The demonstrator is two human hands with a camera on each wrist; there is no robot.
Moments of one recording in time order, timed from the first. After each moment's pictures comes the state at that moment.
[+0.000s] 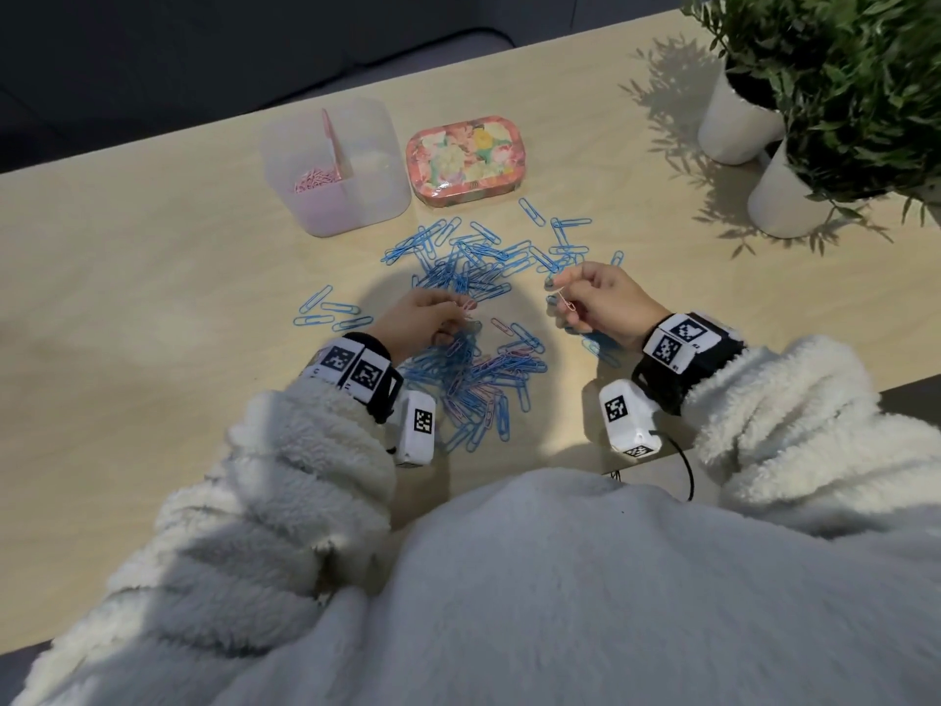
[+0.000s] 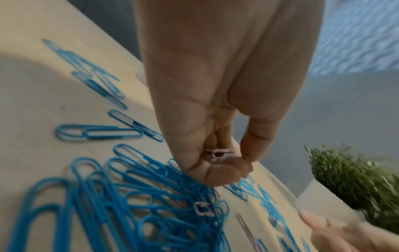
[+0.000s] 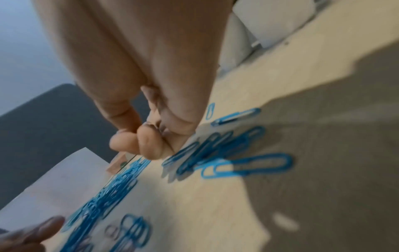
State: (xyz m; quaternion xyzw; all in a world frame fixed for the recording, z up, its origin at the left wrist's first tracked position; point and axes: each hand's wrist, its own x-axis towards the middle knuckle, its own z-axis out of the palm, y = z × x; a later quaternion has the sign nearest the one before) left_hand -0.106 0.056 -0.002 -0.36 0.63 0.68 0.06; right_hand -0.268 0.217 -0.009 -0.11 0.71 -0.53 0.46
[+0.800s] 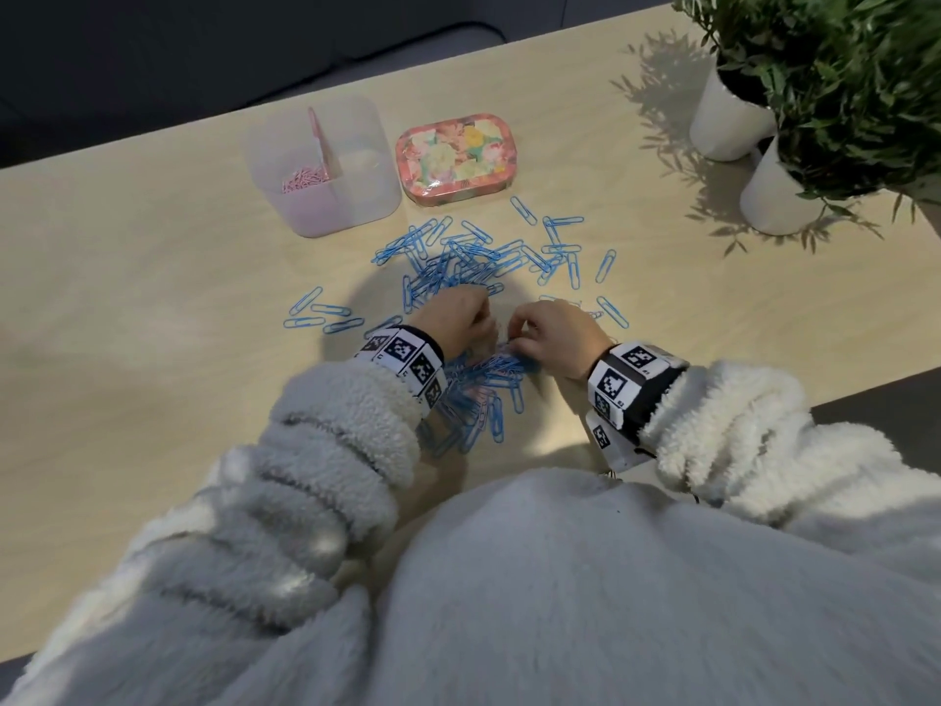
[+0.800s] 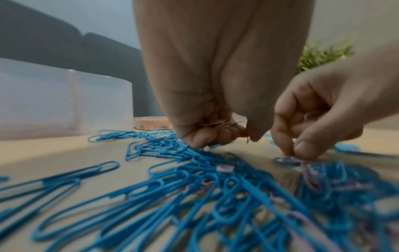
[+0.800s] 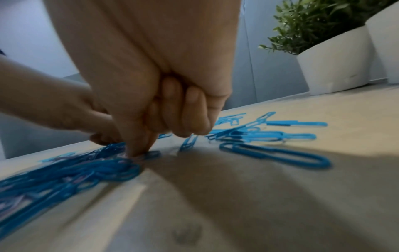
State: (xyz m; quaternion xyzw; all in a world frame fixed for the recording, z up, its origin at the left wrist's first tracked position) left_hand -0.137 0.074 -0.015 -0.17 0.95 0.25 0.11; right_hand -0.233 0.211 -0.016 -0.44 0.84 -0.13 0.29
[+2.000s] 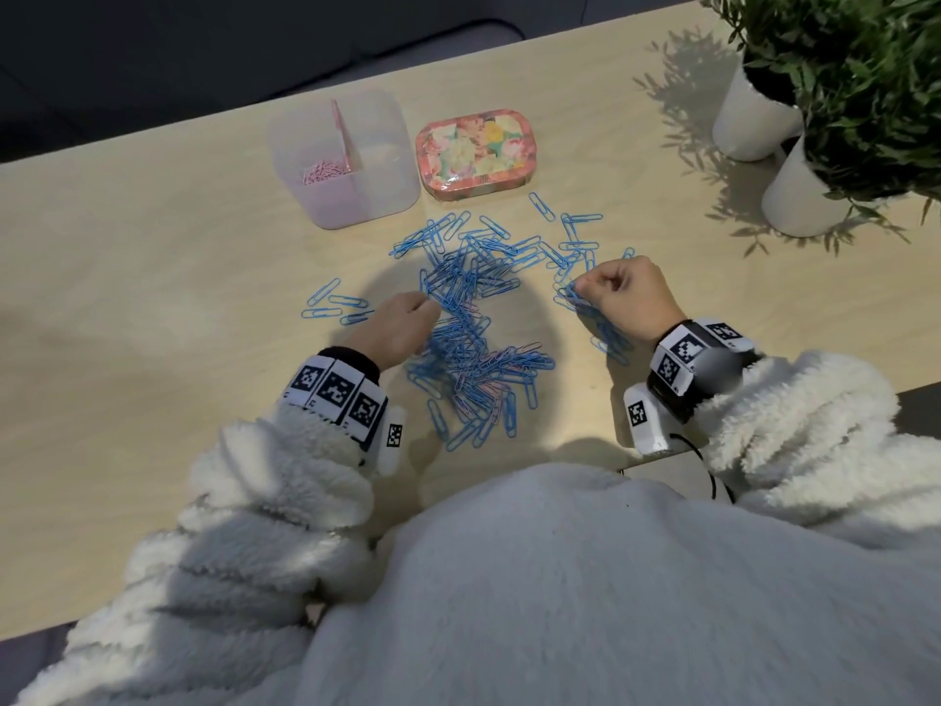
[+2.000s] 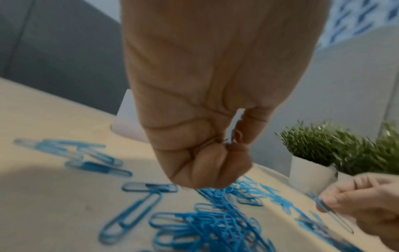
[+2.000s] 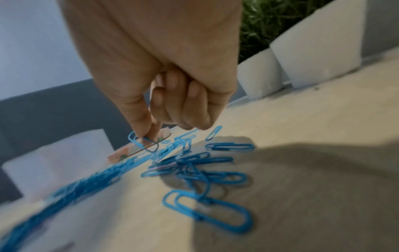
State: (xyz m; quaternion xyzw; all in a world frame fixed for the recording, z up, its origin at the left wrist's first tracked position) left_hand -0.077 0.051 0.015 -0.36 0.80 0.47 0.09; right_hand -0.275 0.227 -0.011 -0.24 0.86 -0.37 0.27
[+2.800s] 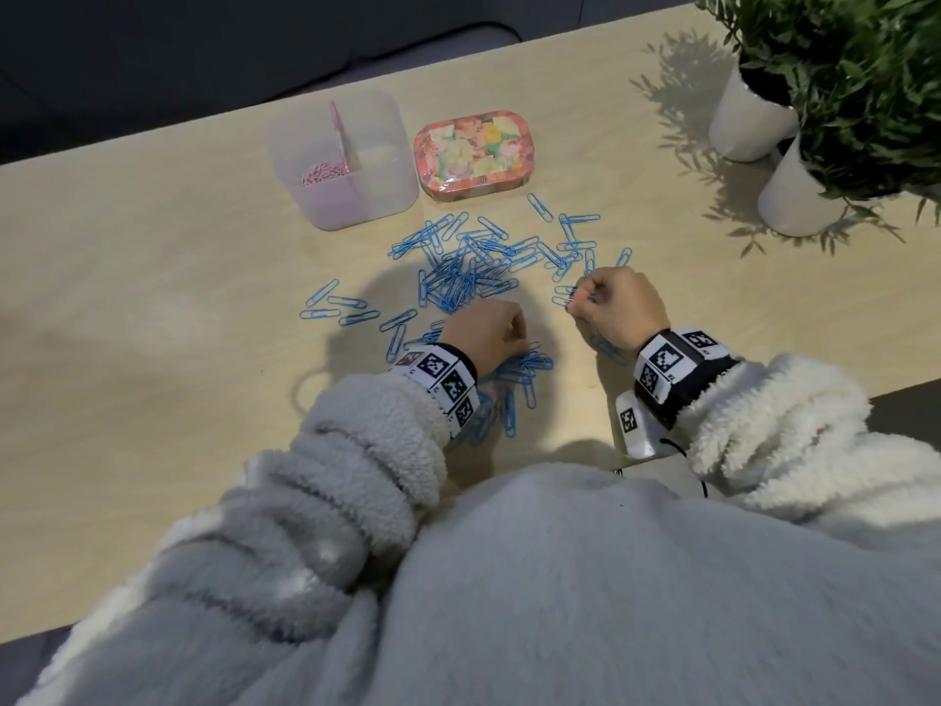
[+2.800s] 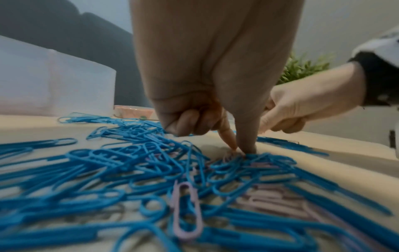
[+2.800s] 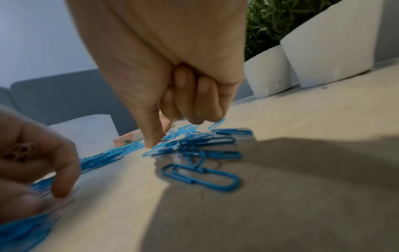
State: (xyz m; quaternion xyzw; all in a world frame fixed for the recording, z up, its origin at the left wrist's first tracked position) left_hand -0.131 0.103 -0.011 -0.22 0.93 0.28 0.11; right_hand -0.268 0.229 -0.018 -0.28 0.89 -0.25 0.24
